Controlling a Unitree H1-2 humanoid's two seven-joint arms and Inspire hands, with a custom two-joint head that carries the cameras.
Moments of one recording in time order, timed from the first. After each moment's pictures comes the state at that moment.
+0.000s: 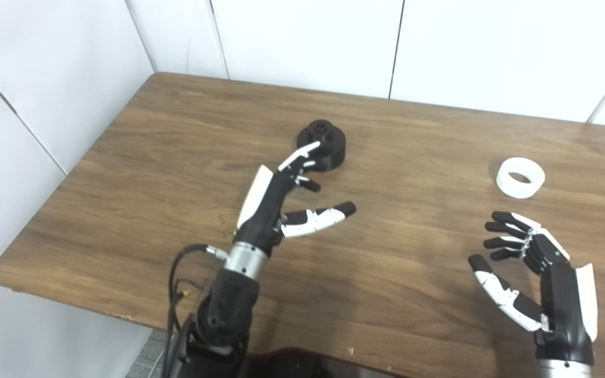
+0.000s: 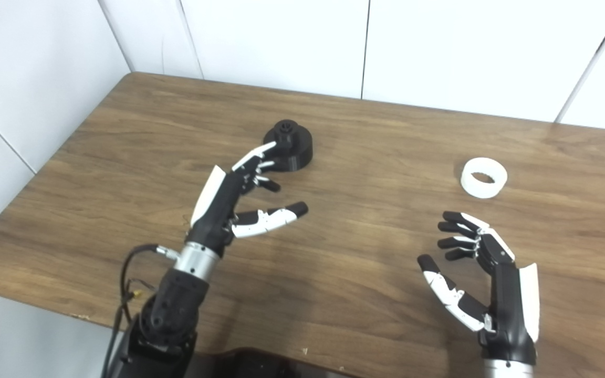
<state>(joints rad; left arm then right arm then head) 0.03 0.07 -0.07 -0.42 0.40 0.15 -0.03 0.20 -0.14 0.23 -0.34 -0.31 -0.13 -0.24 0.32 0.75</state>
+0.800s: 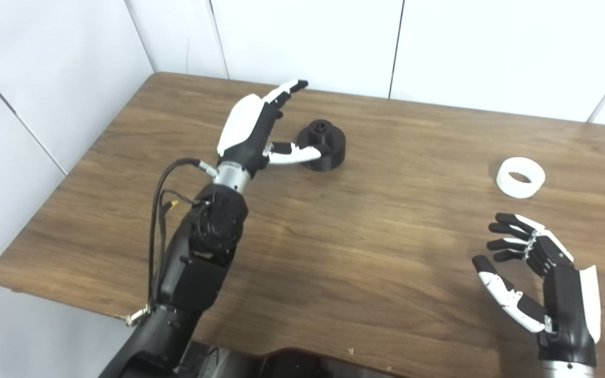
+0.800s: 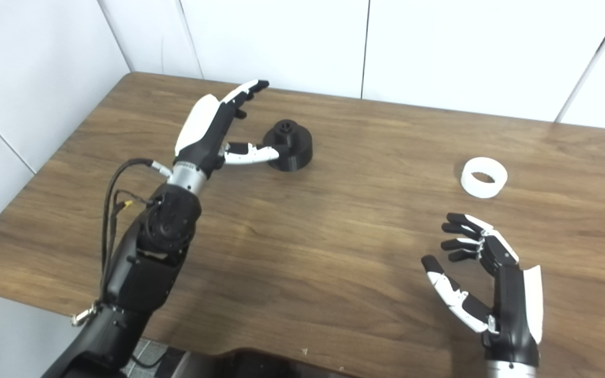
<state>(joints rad) -0.28 0.25 -0.06 -0.12 0.63 0.20 -0.03 0.20 -0.14 0.23 -0.33 -0.30 -0.14 -0.24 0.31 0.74</state>
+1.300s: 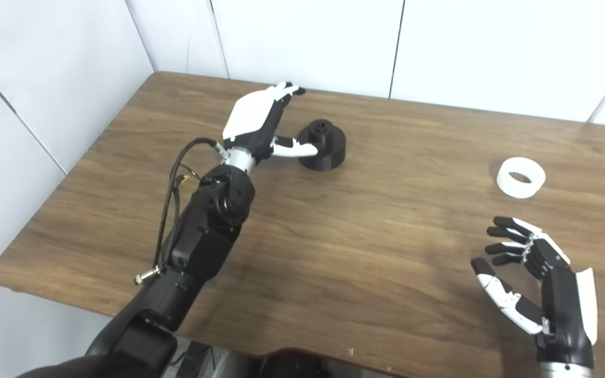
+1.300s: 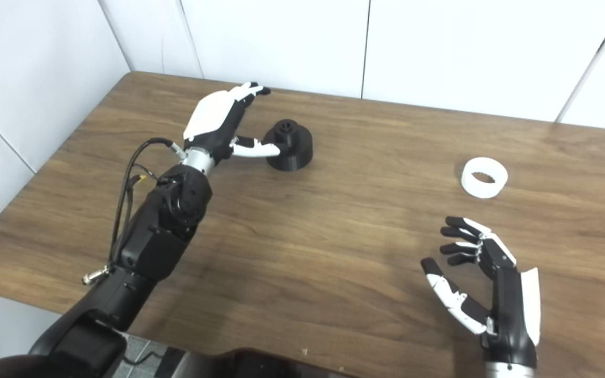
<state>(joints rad) -0.39 0.32 -0.14 0.13 0.75 0.22 -0.01 0.20 -0.14 0.22 -0.31 -0.30 -0.14 -0.24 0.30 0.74</state>
